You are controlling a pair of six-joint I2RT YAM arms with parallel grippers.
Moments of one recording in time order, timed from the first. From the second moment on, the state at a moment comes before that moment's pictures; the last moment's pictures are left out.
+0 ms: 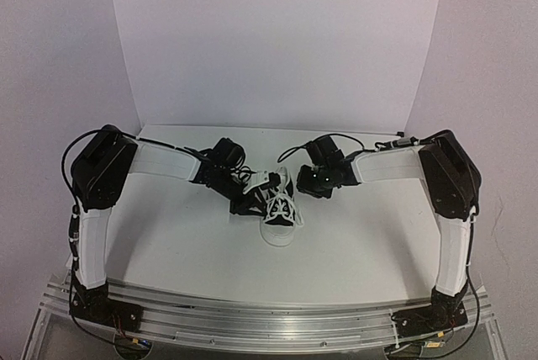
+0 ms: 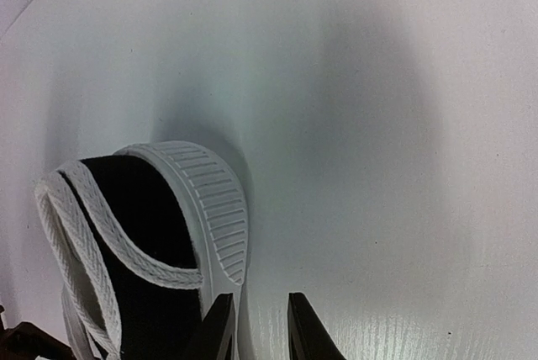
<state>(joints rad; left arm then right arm) -0.71 2.10 1.38 -0.23 0.60 0.63 0.66 2.05 1.35 -0.20 0.07 0.79</state>
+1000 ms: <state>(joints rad) -0.72 2.15 1.44 -0.12 0.58 0.60 0.66 2.05 1.35 -0.20 0.06 0.80</state>
